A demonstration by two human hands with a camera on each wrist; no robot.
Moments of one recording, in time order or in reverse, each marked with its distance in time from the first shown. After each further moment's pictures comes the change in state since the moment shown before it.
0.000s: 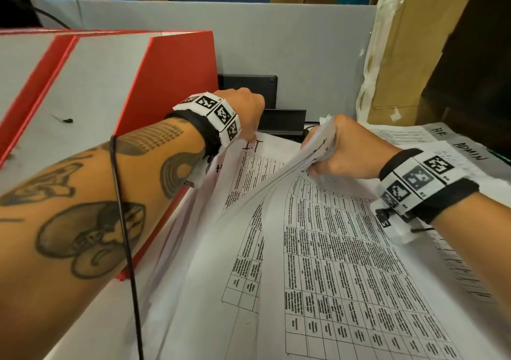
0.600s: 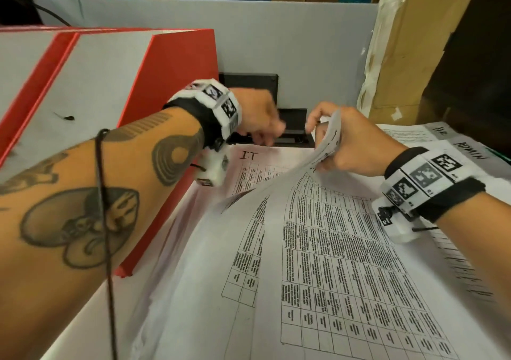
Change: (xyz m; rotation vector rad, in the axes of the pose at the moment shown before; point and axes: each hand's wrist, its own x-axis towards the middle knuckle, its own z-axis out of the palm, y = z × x) left_hand 0.005 0.004 -0.003 -0.542 -0.218 0.144; right_hand -0.001 -0.001 -0.005 0.050 0.077 -0.083
